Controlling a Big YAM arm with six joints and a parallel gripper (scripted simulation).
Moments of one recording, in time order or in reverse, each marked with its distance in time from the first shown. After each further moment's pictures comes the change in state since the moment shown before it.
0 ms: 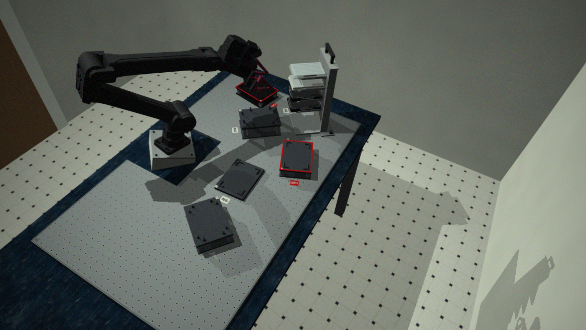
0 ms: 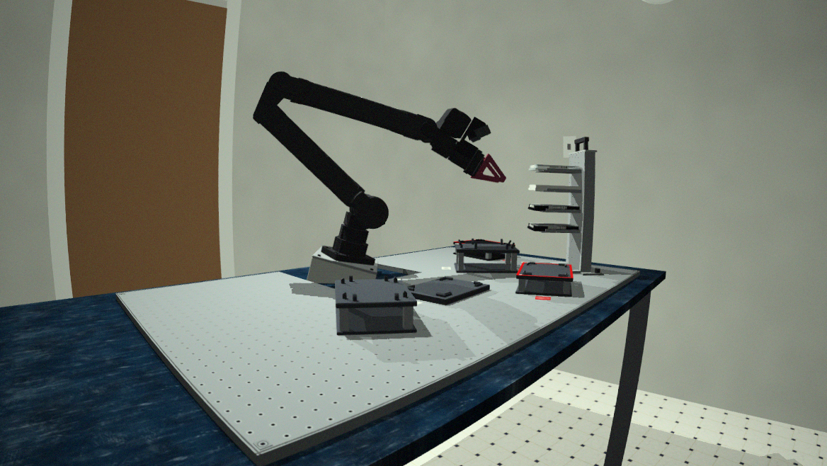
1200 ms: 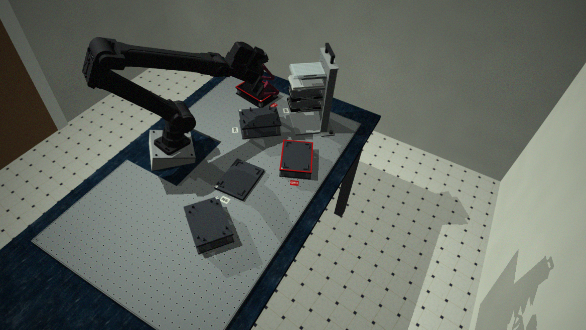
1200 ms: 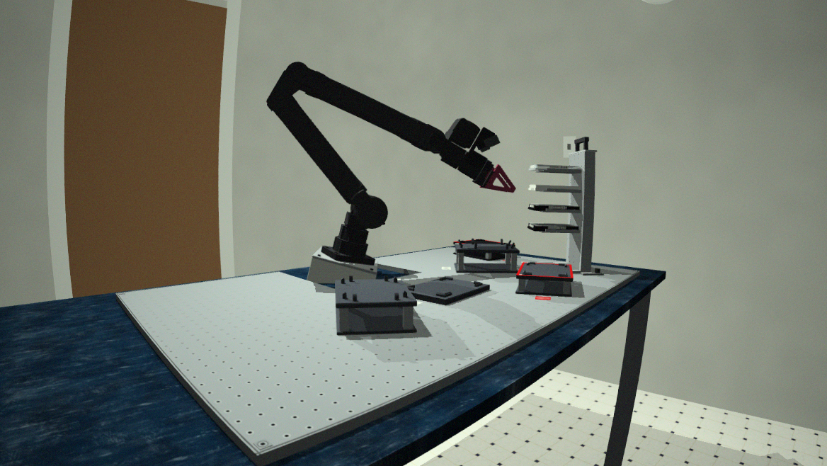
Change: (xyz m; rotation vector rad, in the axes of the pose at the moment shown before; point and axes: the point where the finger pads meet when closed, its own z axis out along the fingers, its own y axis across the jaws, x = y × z) arm 0.009 0.000 0.035 -0.002 -0.012 0.006
